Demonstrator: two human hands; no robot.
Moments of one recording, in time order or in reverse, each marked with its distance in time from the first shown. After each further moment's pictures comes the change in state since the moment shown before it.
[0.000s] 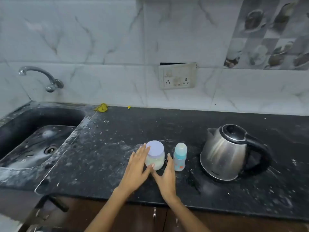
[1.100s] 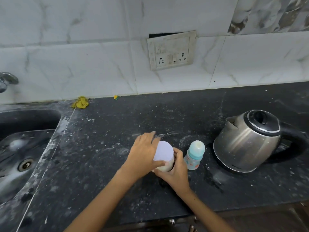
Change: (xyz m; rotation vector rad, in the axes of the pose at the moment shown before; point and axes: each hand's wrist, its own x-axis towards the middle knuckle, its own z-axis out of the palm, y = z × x) left_hand 0.101 -0.019 -0.038 0.379 -0.350 0.254; right_hand 0.049 0.004 0.029 0.086 0.083 0.088
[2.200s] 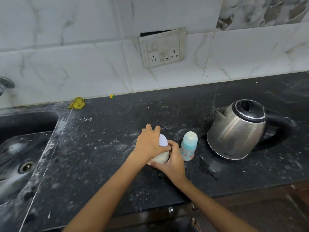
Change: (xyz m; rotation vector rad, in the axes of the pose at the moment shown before) left_hand 0.027 0.030 -0.001 -0.075 -0.120 -0.206; right_hand -0.005 -0.006 -0.002 -0.093 0.019 -0.014
